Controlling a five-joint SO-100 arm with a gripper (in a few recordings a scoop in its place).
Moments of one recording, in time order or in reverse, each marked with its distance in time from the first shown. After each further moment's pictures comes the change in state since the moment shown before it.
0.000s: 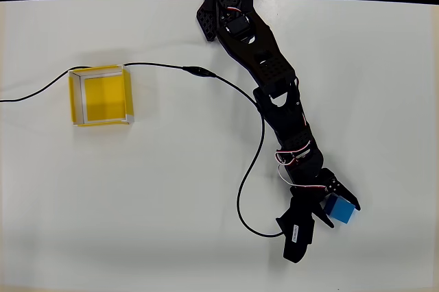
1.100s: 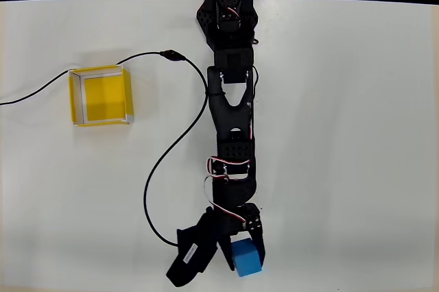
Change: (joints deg) arm 30.9 34.1 13.2 16.7 -6.1
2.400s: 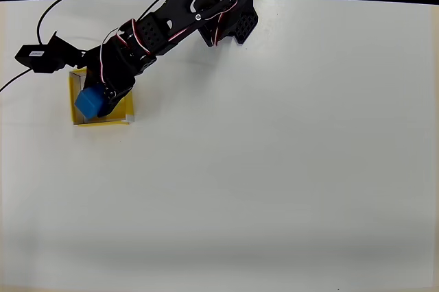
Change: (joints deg) arm 57.3 42.6 43.8 30.0 -0.1
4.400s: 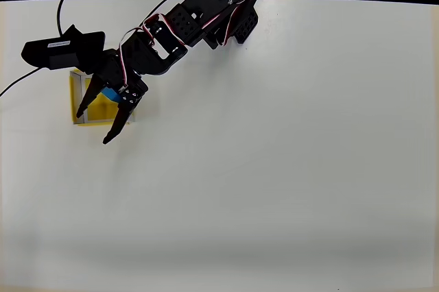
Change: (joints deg) arm -14.5 29.6 12.3 -17.7 -2.7
